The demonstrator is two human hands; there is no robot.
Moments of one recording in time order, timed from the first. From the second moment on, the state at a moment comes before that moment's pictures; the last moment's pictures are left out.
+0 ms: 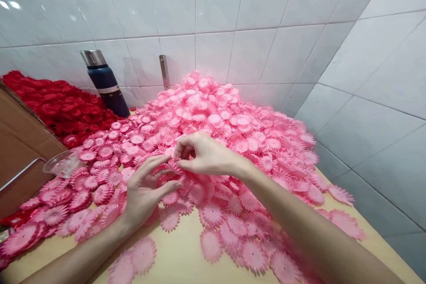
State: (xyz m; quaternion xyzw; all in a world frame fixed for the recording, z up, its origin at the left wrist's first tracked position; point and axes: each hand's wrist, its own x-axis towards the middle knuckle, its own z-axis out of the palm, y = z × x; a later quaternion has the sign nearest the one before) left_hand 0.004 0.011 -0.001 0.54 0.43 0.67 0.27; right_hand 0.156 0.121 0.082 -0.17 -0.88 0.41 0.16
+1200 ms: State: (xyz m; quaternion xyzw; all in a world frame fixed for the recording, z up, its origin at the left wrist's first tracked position) left_hand 0.009 0.010 -0.001 0.49 0.47 0.68 0.29; right_hand 0.154 0.115 0.080 -0.18 -0.90 0.36 0.17
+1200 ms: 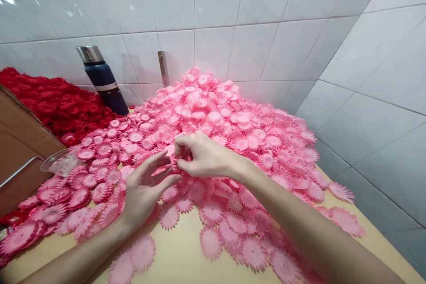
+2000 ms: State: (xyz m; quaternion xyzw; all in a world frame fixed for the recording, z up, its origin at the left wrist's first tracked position) left_hand -0.002 0.024 0.011 0.25 0.44 0.77 0.38; right_hand 0.158 0.129 0.078 -0.15 -0.77 0.60 0.15
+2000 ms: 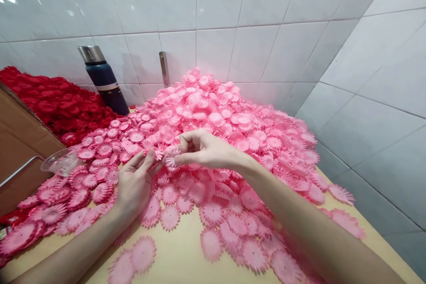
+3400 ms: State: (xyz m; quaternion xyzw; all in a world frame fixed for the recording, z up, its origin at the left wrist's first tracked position) left_hand 0.011 0.006 0.015 0.47 0.48 0.69 0.28; right_hand 0.162 0.128 0.087 -0.19 -0.83 0.49 0.17
